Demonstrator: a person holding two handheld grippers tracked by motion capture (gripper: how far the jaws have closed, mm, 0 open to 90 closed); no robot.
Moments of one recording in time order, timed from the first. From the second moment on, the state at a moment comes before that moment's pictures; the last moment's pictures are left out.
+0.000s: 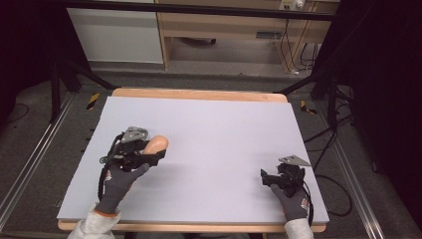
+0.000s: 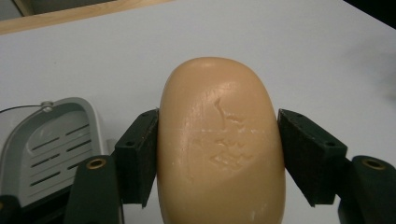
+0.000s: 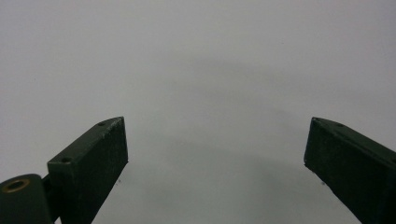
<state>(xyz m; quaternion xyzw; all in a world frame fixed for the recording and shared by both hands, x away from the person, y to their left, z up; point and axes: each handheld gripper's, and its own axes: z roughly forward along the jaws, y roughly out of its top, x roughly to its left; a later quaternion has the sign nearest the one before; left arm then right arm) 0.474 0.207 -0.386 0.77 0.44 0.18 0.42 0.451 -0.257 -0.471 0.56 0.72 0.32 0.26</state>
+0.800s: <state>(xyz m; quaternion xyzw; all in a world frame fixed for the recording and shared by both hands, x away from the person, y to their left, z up) 0.494 0.247 -0.387 0.75 0.48 0.19 0.42 0.451 -0.255 -0.471 0.56 0.72 0.32 0.26</state>
